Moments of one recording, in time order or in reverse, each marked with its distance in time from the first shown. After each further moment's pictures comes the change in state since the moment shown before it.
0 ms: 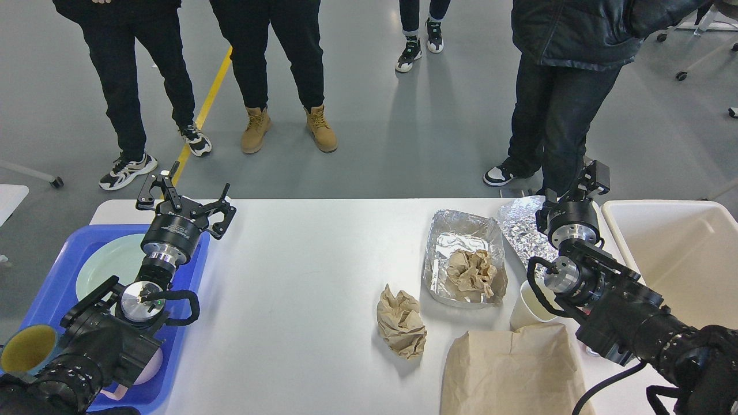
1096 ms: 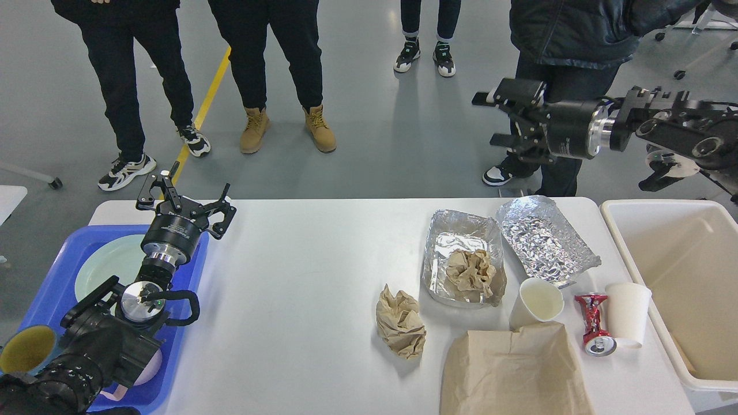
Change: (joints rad) left arm 0.000 0.000 0.000 0.000 0.000 -0.001 0.000; right arm 0.840 -0.228 -1.390 0.229 -0.328 0.778 -0.108
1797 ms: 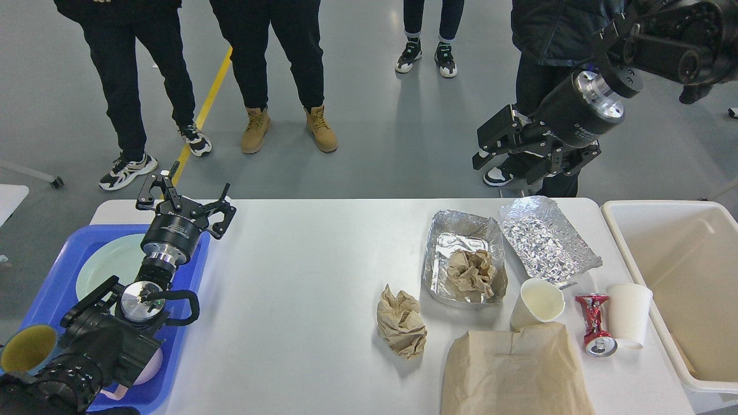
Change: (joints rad) left arm 0.000 0.000 0.000 0.000 0.000 -0.001 0.000; right arm 0.416 0.207 -0.497 0.172 0.021 0.383 -0.020
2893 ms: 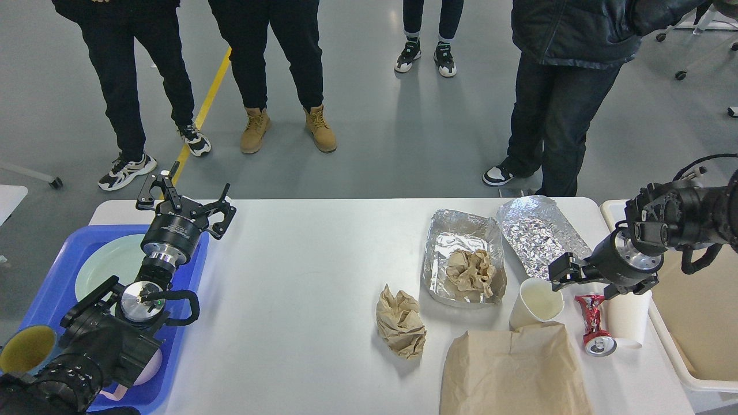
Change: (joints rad) left arm 0.000 0.000 0.000 0.000 0.000 0.001 0.000; right arm -0.510 -0.057 -0.110 0.026 0.026 -0.440 -0.188
